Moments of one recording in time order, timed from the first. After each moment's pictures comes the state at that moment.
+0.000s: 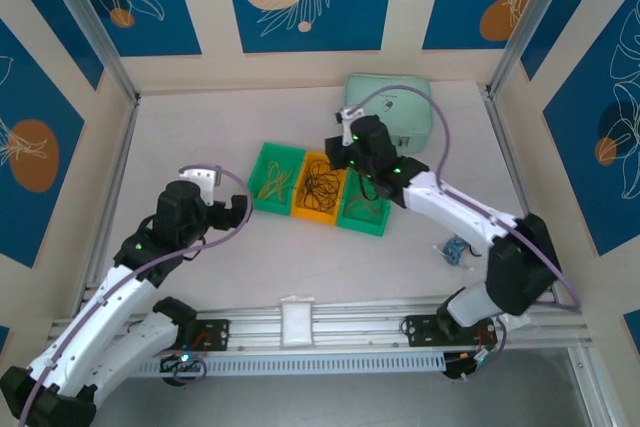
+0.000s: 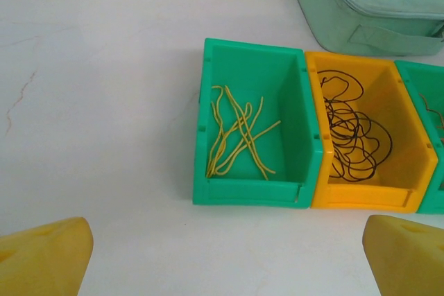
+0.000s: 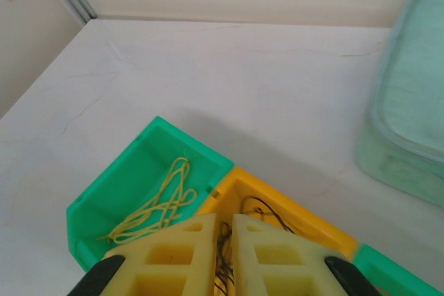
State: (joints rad) left arm -0.47 0.73 0.70 -0.50 -0.11 -0.25; right arm 0.62 1.42 1.08 -0.14 0.07 0.30
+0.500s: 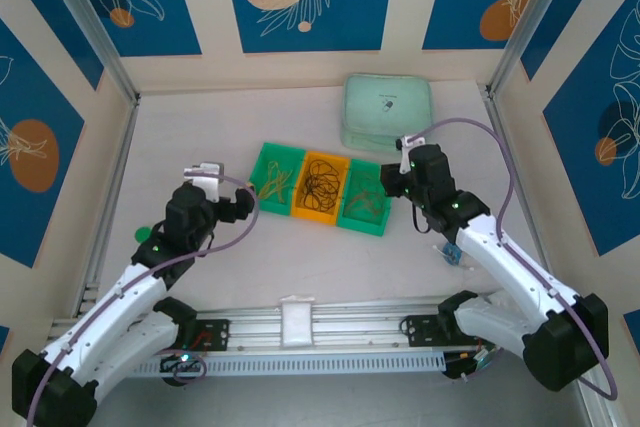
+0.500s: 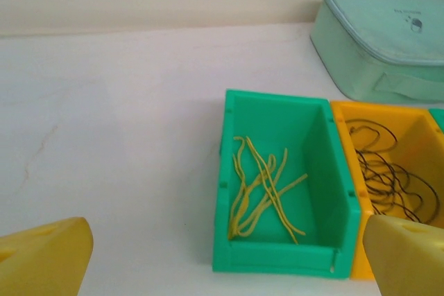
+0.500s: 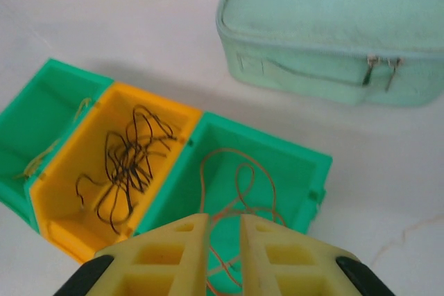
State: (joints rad) left arm -0.47 0.77 0.53 -0.12 -0.23 -0.18; right arm 0.44 1.02 0.80 -0.37 0.06 0.30
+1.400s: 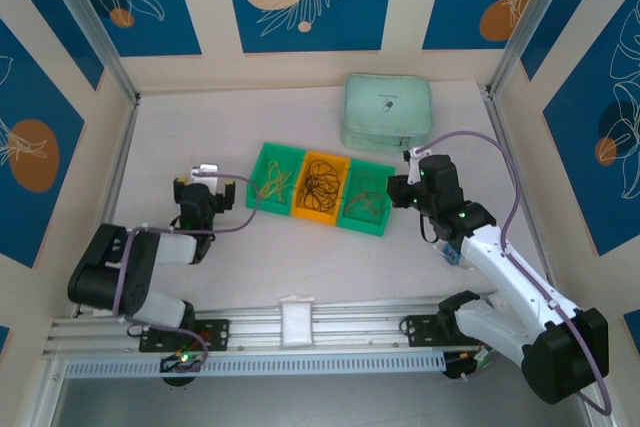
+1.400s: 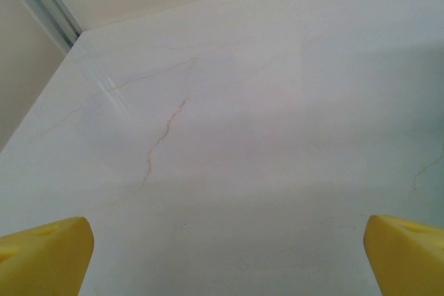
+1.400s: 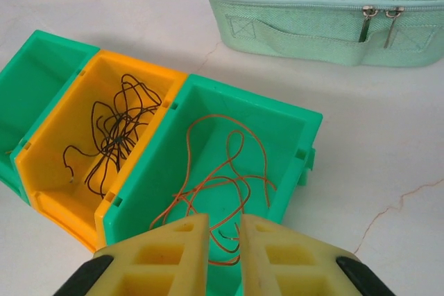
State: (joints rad) left arm -0.20 1.50 0.31 0.82 -0.32 0.11; right arm 0.37 0.97 0.72 -0.37 -0.02 0.29
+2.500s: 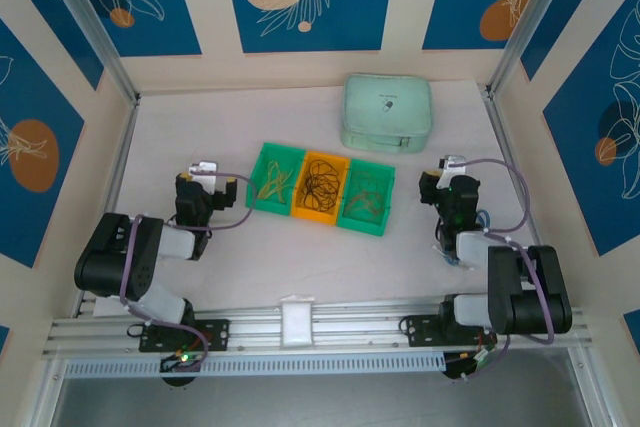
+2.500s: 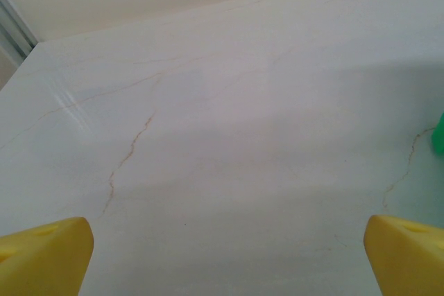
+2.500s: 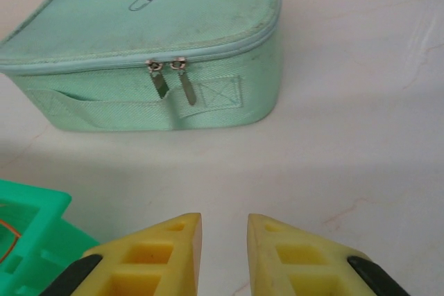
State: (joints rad) left arm -0.13 1.56 0.33 0.90 -0.15 0.11; right arm -0.01 1.33 0.32 0.65 -0.08 0.15
